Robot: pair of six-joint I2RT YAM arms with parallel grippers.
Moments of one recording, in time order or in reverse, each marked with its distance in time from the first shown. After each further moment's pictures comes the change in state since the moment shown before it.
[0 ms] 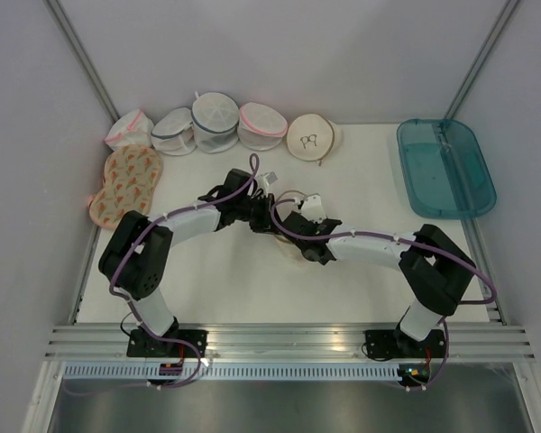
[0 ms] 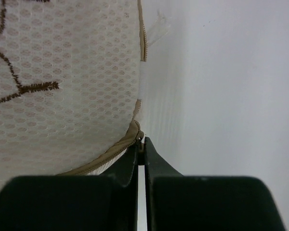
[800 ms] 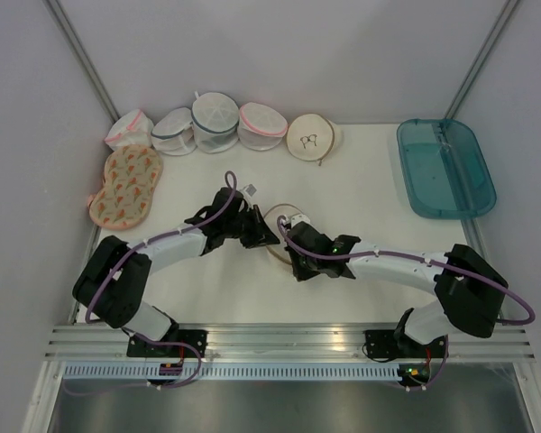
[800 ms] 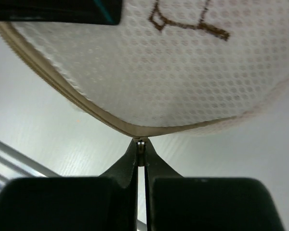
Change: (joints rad) left arm -0.034 -0.225 -0.251 0.105 -0.204 -0.338; right arm 0.077 -0.219 -0.167 0.225 -0.617 -0.049
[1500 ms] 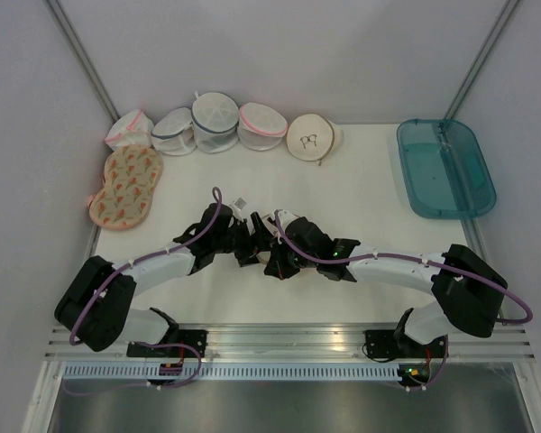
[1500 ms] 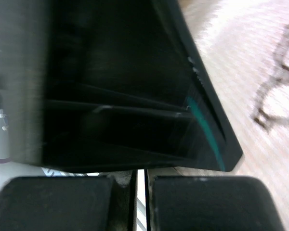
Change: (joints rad) left arm -0.010 -0.162 -0.185 0.083 0.034 -0.148; right arm 0.004 0.011 -0.033 0.335 -0.235 0.021
